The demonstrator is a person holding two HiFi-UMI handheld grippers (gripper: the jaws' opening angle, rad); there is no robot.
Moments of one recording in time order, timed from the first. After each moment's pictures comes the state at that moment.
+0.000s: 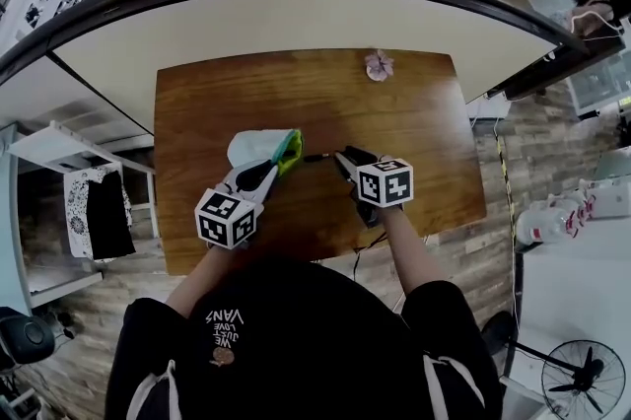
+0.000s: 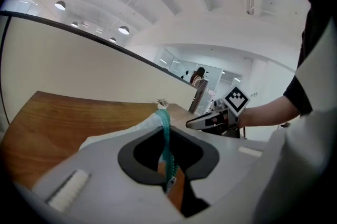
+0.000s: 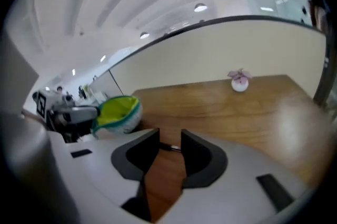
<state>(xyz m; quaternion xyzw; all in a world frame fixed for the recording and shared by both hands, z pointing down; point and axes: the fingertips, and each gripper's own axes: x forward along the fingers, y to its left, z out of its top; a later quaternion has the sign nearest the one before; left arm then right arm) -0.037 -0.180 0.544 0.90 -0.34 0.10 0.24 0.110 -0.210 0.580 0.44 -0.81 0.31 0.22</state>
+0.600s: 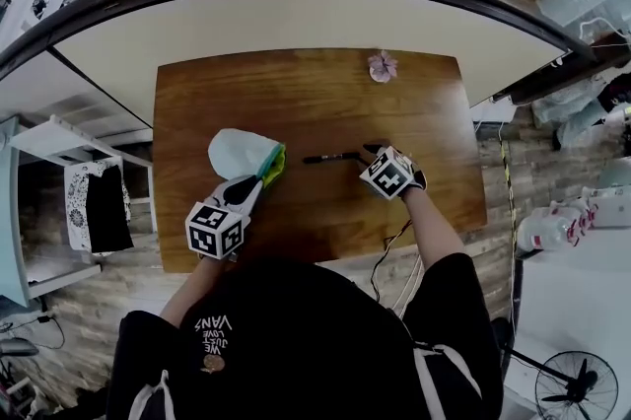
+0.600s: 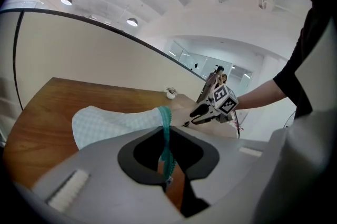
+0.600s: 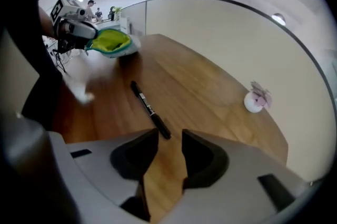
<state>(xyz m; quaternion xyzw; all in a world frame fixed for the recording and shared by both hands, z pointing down) -0.064 -0.158 0.583 0.88 -0.37 0.14 0.28 0.169 -0.216 0.658 0.27 -0.80 0.08 0.54</state>
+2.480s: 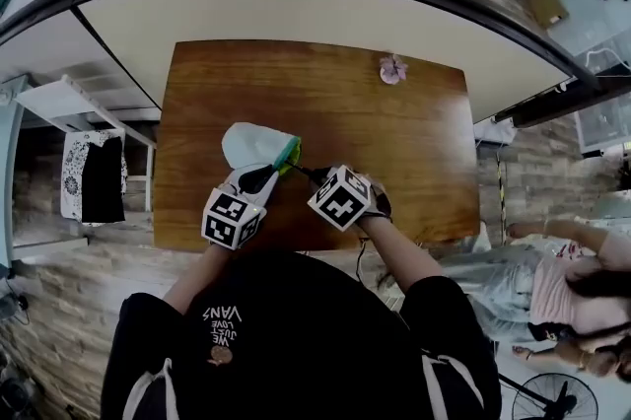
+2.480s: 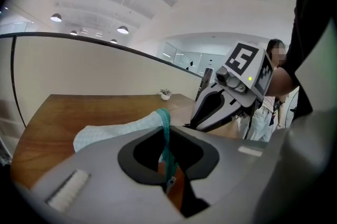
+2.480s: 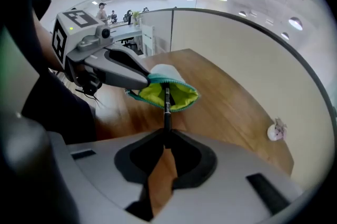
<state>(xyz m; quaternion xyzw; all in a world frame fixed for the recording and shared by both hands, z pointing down) -0.037 -0.133 0.569 0.89 -0.37 0.16 0.21 0.028 -0.124 0.589 0.19 -0.82 0.09 0.53</state>
